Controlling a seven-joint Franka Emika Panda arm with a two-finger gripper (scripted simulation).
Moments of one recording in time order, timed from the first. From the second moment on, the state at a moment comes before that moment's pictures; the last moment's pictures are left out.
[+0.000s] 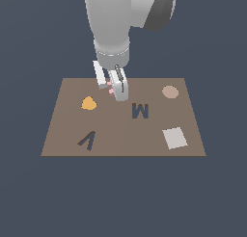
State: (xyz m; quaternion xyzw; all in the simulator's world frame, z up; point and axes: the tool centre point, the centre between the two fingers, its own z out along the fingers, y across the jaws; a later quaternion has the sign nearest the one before) arm -0.093 -0.029 0.046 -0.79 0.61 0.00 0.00
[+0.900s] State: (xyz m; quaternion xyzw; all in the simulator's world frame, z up) arm -0.094 -0.028 0.031 -0.79 0.61 0.00 0.00
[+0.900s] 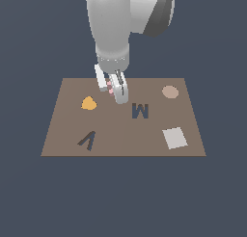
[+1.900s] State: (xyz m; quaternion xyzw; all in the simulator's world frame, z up) arm -0.074 -0.025 0.034 -0.85 0.53 0.00 0.00
